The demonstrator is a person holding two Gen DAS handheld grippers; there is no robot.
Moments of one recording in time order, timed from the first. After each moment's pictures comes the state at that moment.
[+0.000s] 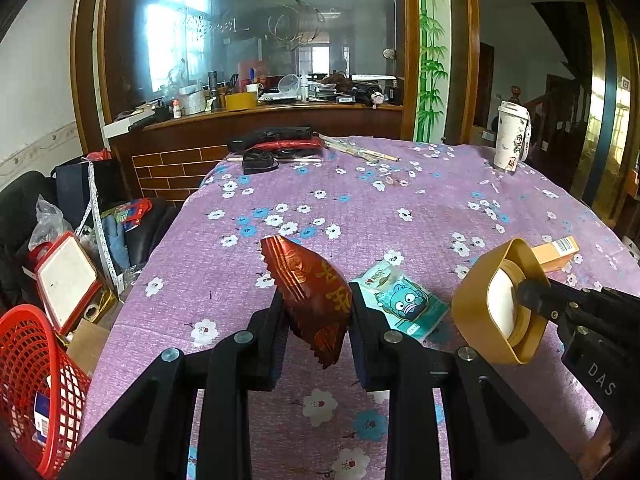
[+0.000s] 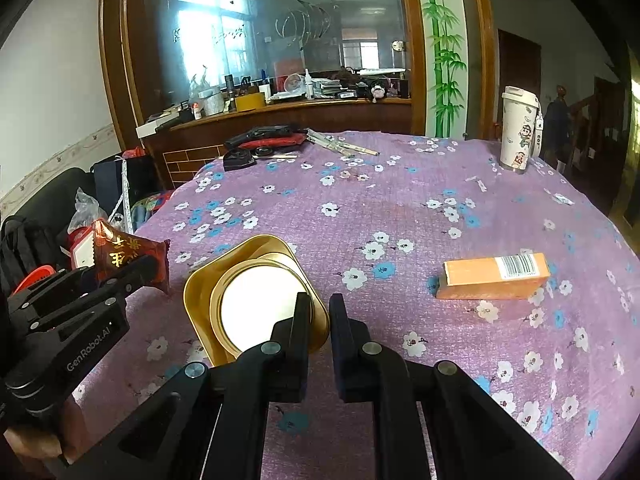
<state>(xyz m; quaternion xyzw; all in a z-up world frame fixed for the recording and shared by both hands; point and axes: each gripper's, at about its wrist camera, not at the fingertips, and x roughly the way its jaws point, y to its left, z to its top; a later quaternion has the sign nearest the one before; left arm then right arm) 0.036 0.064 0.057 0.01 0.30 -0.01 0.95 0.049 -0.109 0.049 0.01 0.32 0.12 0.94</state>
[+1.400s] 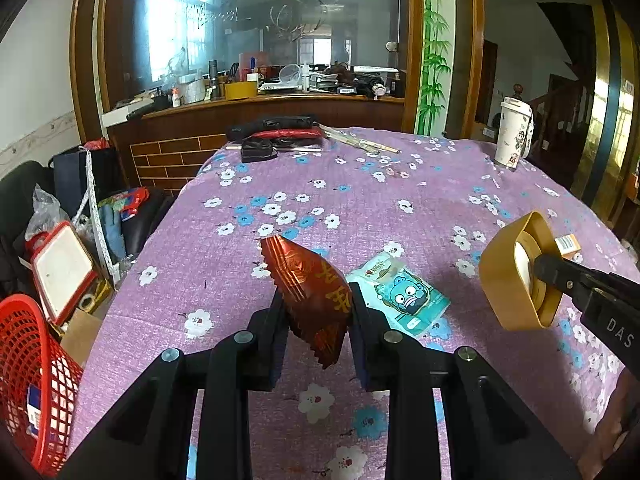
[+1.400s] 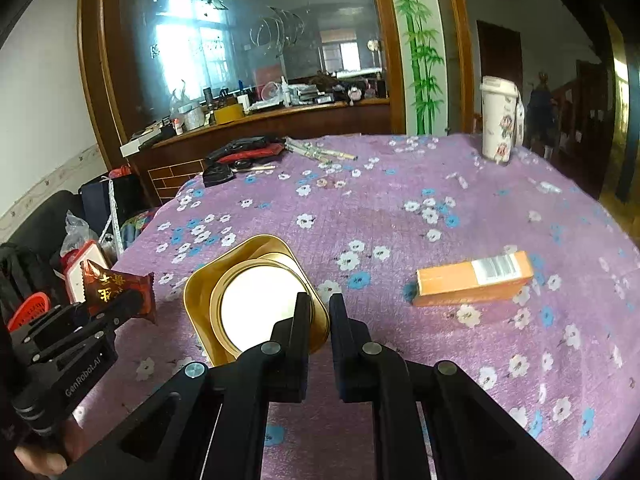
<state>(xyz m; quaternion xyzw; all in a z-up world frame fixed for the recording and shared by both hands) 0.037 0.058 0.054 0.00 0.31 0.00 0.95 0.061 -0.130 0.054 0.05 0.33 0.10 0.94</state>
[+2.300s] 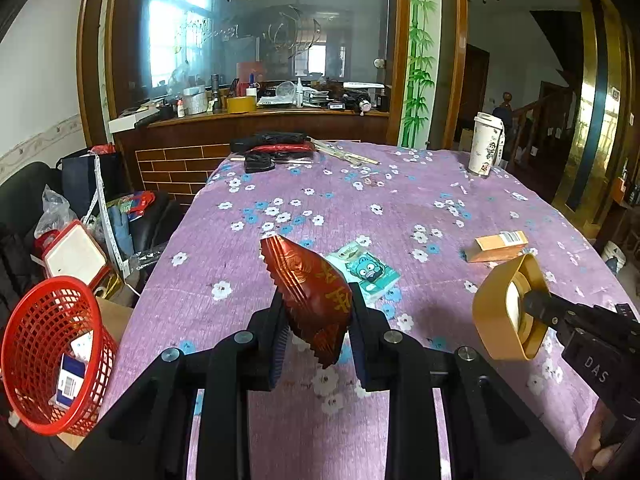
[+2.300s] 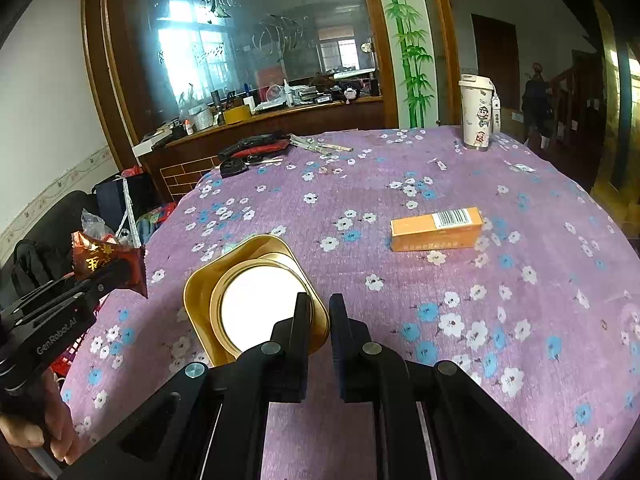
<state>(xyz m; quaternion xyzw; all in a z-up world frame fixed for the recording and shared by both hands) -0.041 0.058 0.098 -0.01 0.30 -0.02 0.95 -0.031 -0.145 0.074 0.06 0.33 0.10 0.94</state>
